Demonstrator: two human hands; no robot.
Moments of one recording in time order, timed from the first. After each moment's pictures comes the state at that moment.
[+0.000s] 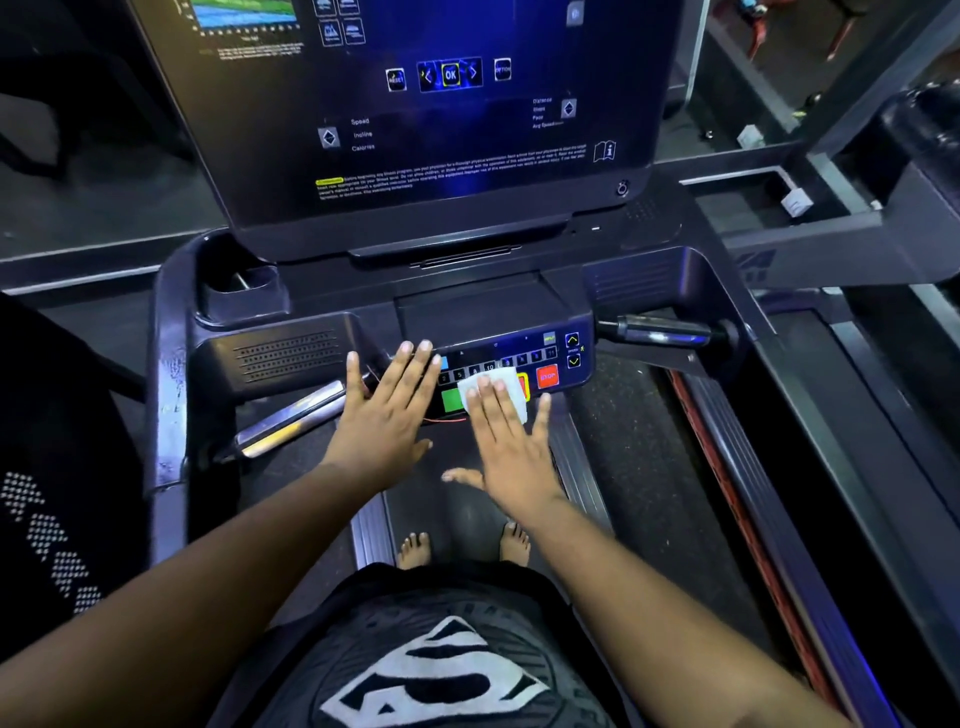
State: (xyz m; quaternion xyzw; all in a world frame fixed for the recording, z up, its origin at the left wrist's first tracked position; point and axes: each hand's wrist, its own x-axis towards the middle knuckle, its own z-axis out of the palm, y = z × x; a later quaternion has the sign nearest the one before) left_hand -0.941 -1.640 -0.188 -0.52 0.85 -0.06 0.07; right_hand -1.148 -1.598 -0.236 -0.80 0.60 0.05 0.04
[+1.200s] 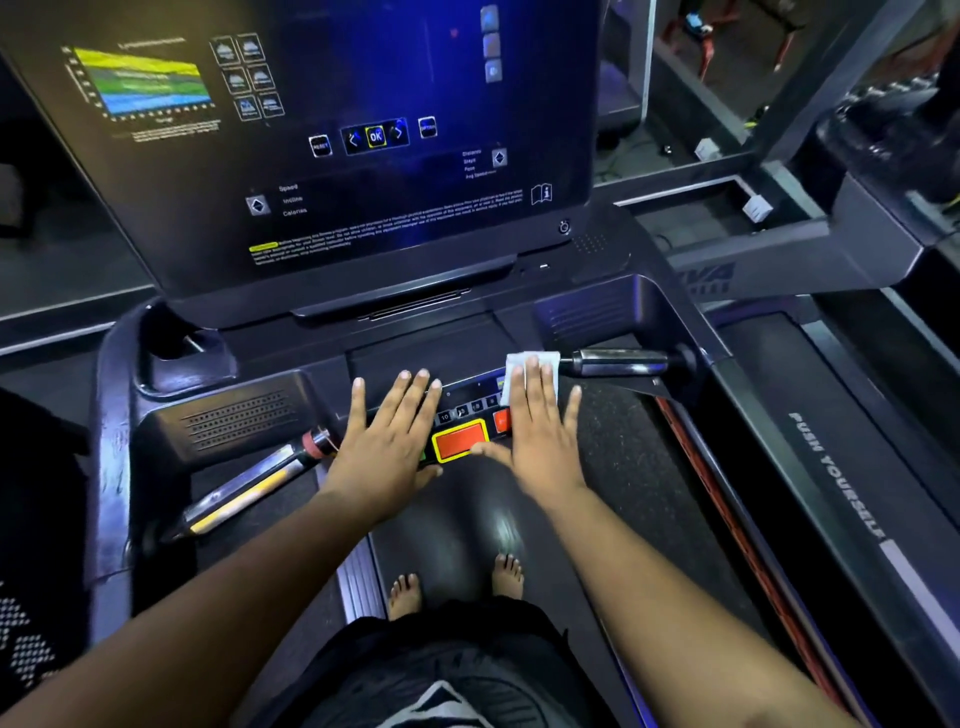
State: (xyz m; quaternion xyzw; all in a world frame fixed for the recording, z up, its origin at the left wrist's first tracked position) left_hand -1.000 -1.671 -0.162 -0.49 0.87 -0.02 0.08; right_hand -1.229 -1.656 -0.213 -0.72 0.69 -0.06 0.09
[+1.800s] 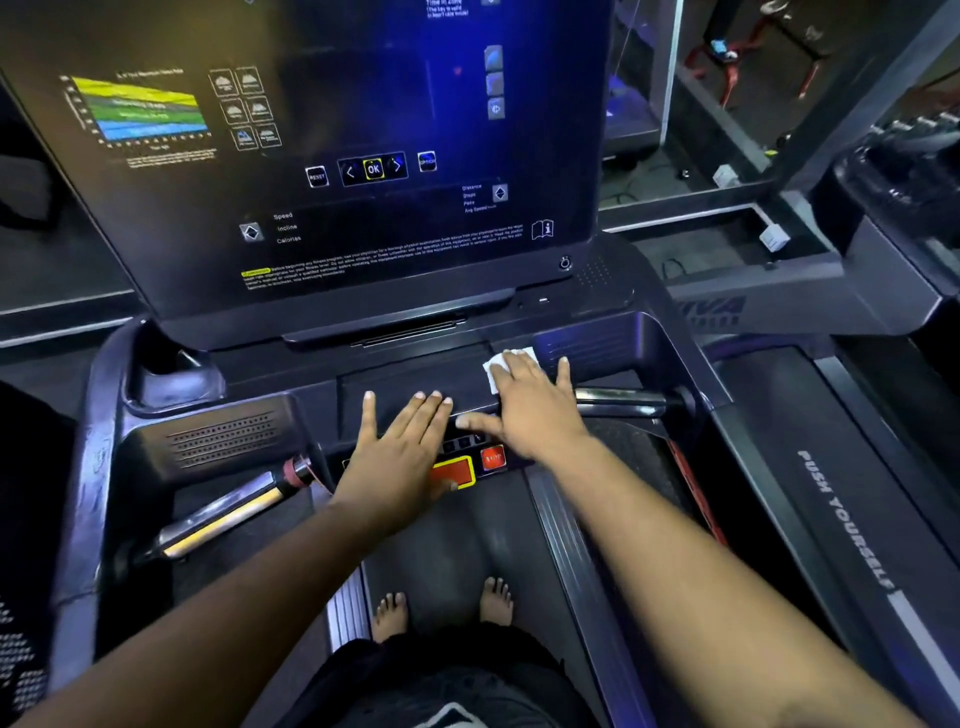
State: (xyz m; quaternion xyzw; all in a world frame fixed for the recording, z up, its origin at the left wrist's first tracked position) left_hand -1.038 -1.692 -0.146 -0.51 0.85 0.05 0.08; right_hand -1.245 -1.745 -0.144 -0.75 0.65 0.04 0.15
